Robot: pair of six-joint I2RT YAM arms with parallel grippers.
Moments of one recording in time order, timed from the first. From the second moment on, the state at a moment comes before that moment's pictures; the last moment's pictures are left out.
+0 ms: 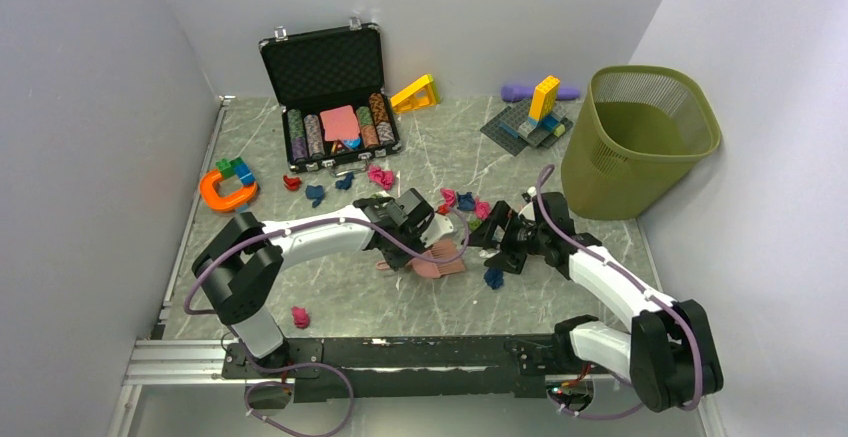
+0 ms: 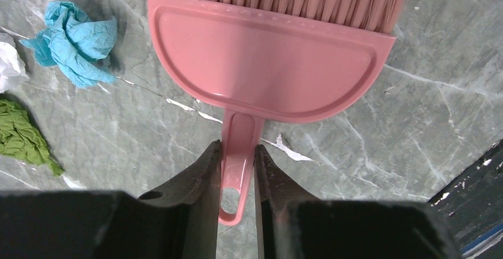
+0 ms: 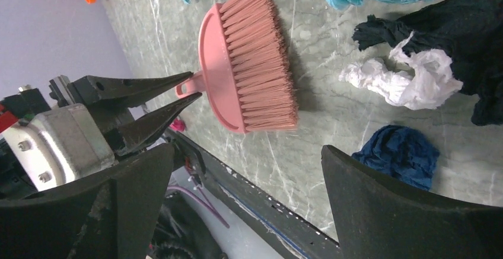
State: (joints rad) left arm -0.90 1.66 1.08 -0.58 0.03 0.21; right arm 0.26 1.09 0.48 -0.21 -0.56 0.88
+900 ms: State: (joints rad) left arm -0.88 1.73 1.10 -0.58 0.09 0.13; right arm 0.40 1.22 0.46 -0.16 -0.54 1.03
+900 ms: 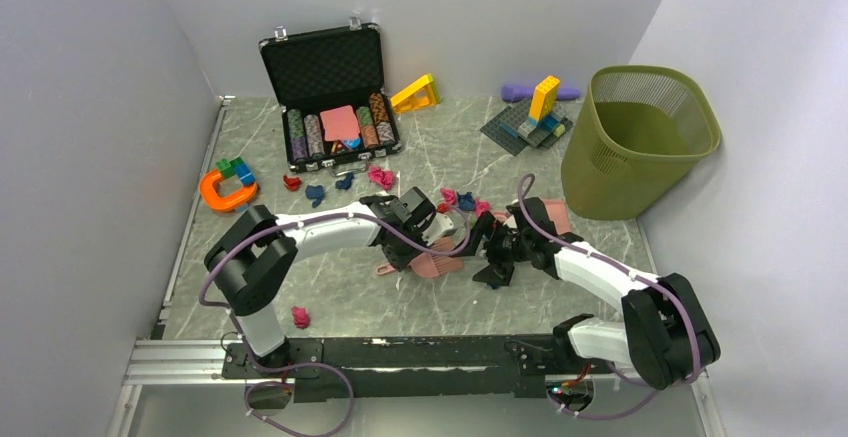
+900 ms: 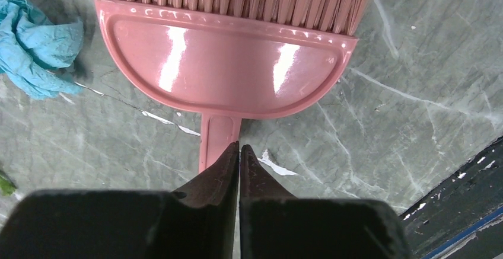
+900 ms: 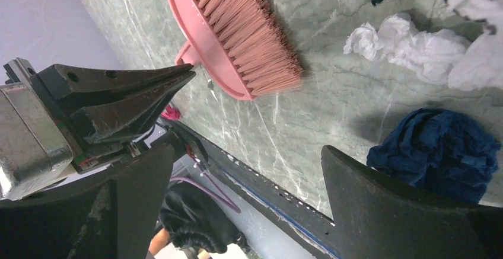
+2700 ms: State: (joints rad) left arm -0.87 1.76 1.06 -0.42 0.09 0.20; right arm 0.39 1.04 0.59 -0.36 -0.32 0.92
